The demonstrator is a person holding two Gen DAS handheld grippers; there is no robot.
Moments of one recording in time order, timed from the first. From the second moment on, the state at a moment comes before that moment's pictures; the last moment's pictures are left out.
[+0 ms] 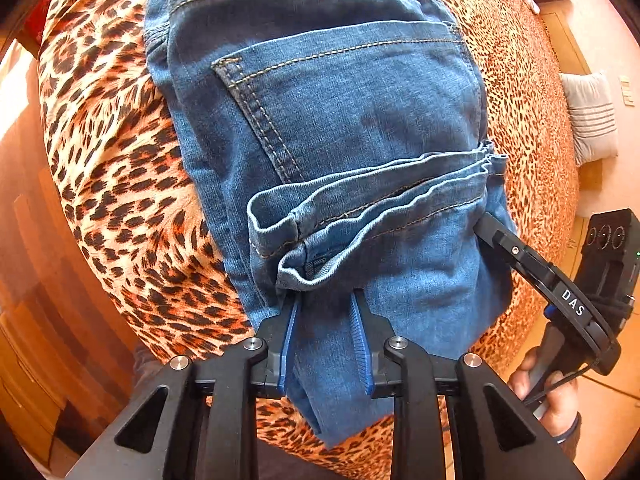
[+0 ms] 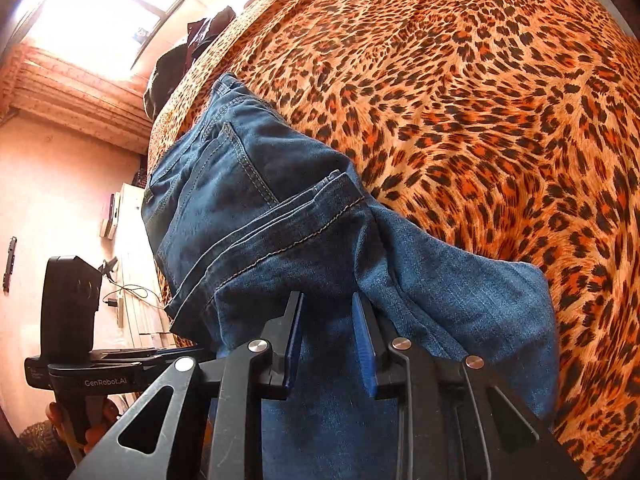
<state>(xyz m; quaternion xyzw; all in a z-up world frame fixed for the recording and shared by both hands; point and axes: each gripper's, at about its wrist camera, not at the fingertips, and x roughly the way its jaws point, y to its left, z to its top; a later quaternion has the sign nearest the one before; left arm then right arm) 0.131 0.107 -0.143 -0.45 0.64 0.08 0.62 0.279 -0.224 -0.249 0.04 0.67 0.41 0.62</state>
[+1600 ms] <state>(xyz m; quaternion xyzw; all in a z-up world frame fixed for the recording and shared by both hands) 0.177 0.259 -0.134 -0.52 0.50 0.11 0.69 0.346 0.016 -0.187 -0.08 0.60 0.51 0.61</state>
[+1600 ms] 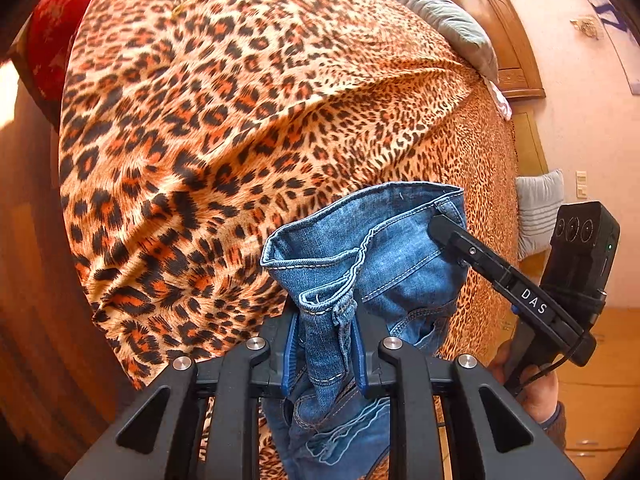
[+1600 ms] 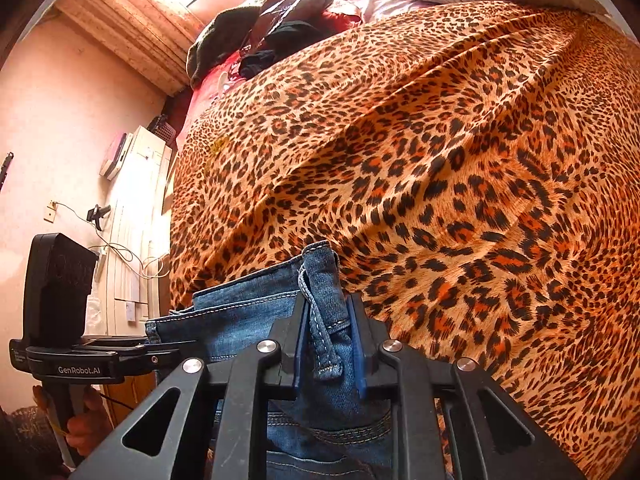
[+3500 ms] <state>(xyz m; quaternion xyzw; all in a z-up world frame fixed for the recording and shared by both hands) 0.074 0.057 -0.053 -0.32 0.64 -0.11 0.69 0.238 -0.358 -0.208 0.16 0.62 0.36 0.68</state>
